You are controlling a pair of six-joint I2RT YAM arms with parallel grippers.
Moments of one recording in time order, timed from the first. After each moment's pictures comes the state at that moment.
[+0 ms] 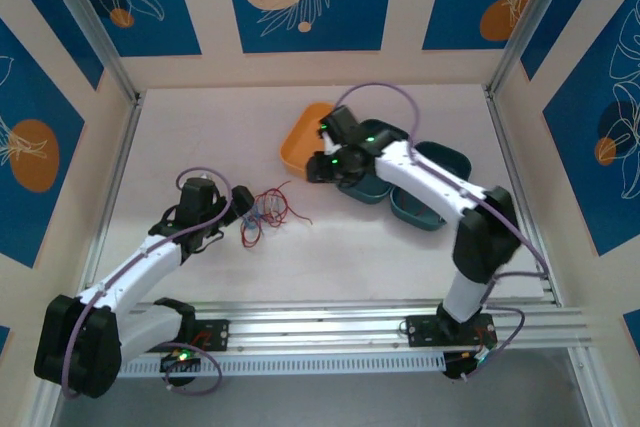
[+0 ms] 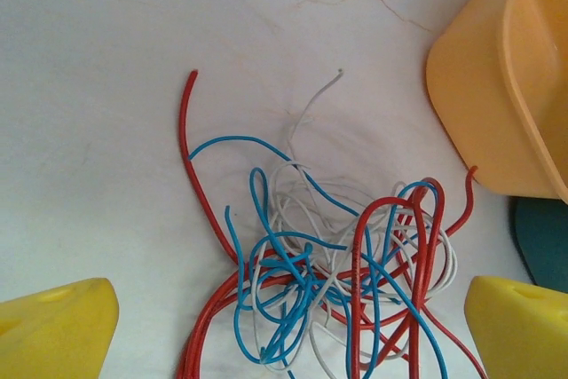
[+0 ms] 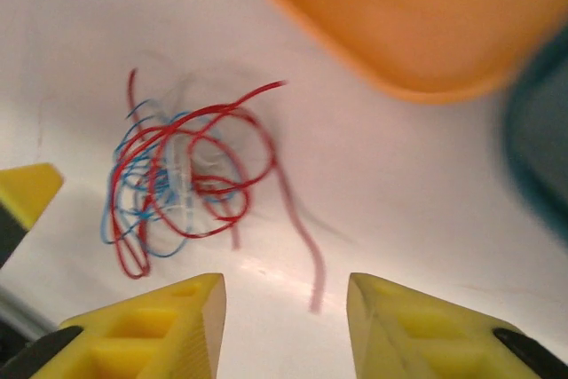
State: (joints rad) left arm -0.30 1.06 0.52 -0.24 0.05 -0.85; right arm 0.71 1.77 1.54 -0.80 -0.18 0.54
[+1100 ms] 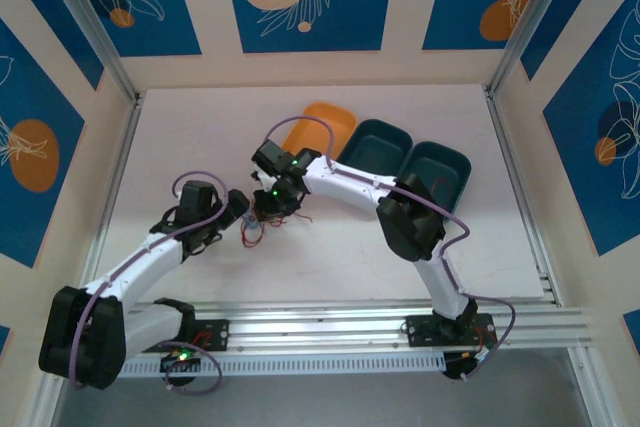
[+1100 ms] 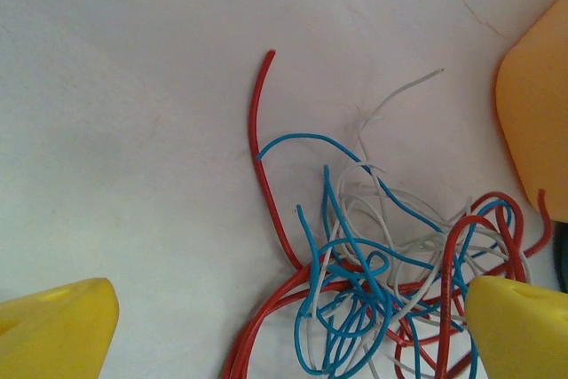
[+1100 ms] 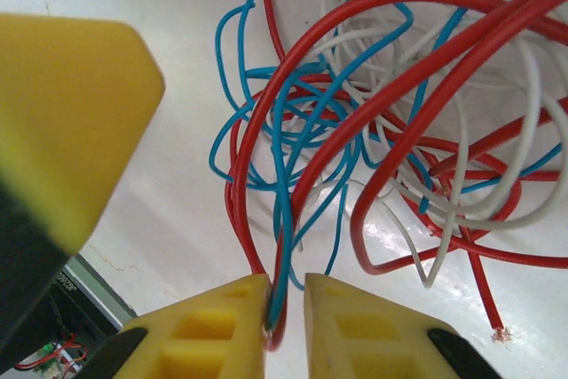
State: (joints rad) left arm -0.26 1.10 0.50 -0.24 0.05 -0.91; right arm 0.91 2.16 1.79 -0.81 -0.36 0.53
